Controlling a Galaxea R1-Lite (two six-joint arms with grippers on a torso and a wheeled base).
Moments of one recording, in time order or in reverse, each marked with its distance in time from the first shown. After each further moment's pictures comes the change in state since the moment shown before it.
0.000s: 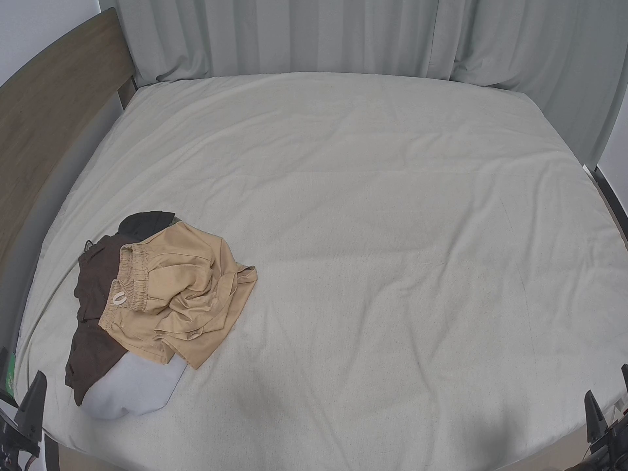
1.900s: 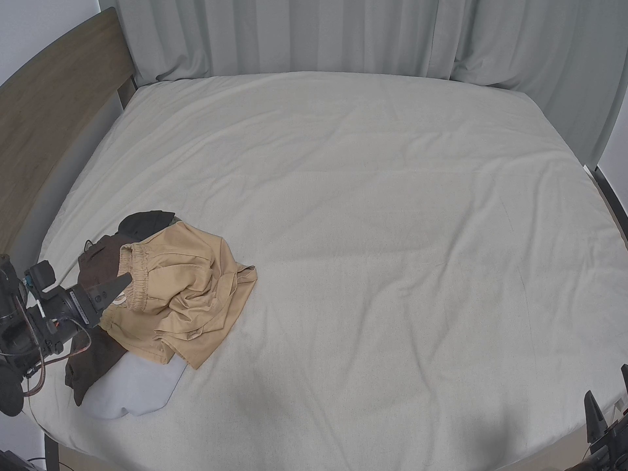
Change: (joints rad) left arm 0.188 1.169 -0.036 -0.824 -0.366 -0.264; right arm 0.001 0.000 0.000 0.001 0.002 0.002
